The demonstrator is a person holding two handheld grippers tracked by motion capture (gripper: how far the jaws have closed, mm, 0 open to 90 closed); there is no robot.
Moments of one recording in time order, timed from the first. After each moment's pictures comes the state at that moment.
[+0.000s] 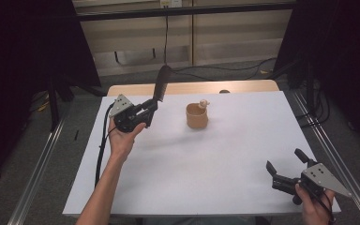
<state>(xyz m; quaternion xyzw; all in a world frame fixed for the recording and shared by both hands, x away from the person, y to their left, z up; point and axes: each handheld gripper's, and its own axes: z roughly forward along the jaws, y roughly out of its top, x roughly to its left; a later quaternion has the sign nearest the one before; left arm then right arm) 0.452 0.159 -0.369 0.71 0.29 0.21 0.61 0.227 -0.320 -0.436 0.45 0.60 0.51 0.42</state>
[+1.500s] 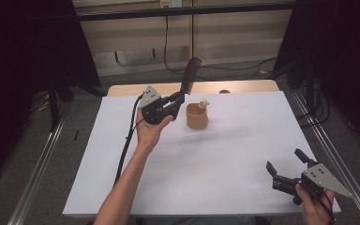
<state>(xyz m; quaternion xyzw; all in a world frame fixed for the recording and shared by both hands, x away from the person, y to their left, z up) 0.466 0.080 -0.363 0.70 0.26 0.19 0.63 0.227 -0.321 -0.436 0.45 0.60 0.51 0.42</state>
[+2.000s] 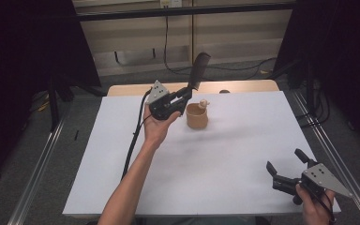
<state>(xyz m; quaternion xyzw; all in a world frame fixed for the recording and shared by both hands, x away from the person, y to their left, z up) 0.473 0.057 -0.353 0.70 0.24 0.19 0.64 0.227 -0.321 -0.436 0.45 0.60 0.51 0.42</state>
